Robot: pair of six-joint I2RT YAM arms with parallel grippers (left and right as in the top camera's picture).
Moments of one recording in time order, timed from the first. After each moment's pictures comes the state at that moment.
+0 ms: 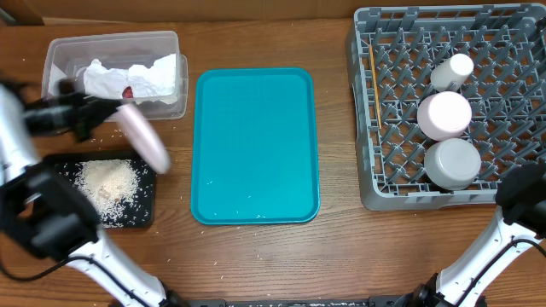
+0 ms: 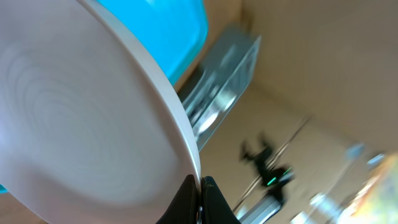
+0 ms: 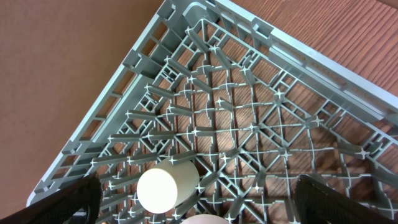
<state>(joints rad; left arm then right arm) 0.51 2.13 2.00 -1.69 1.09 -0.21 -0.51 2.23 2.56 -1.27 -0.10 0.46</state>
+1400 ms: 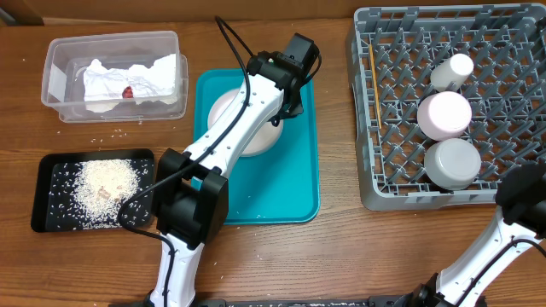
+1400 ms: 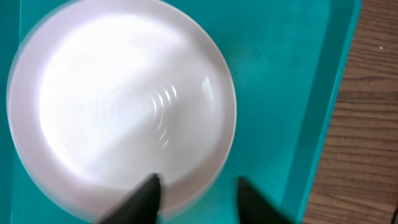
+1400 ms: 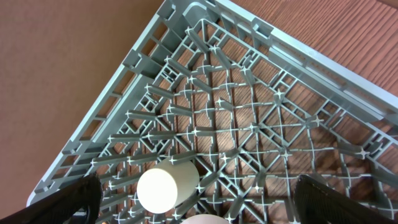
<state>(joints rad) -0.53 2.19 1.99 -1.14 -0.22 -0.70 -0.51 2.23 2.56 -1.27 -0.10 0.46</state>
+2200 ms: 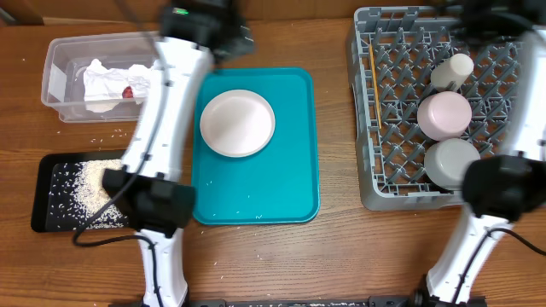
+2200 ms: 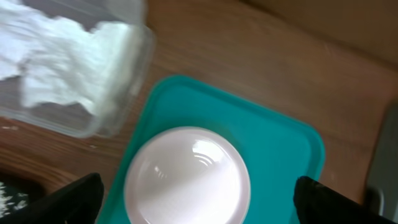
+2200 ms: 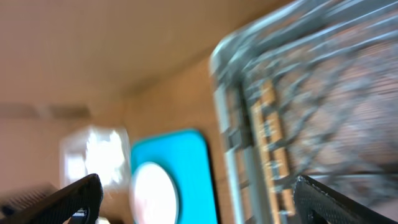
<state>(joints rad) -0.23 2.17 2.45 -1.35 -0.22 -0.63 -0.16 2.23 2.53 -1.27 -0.61 0.30</state>
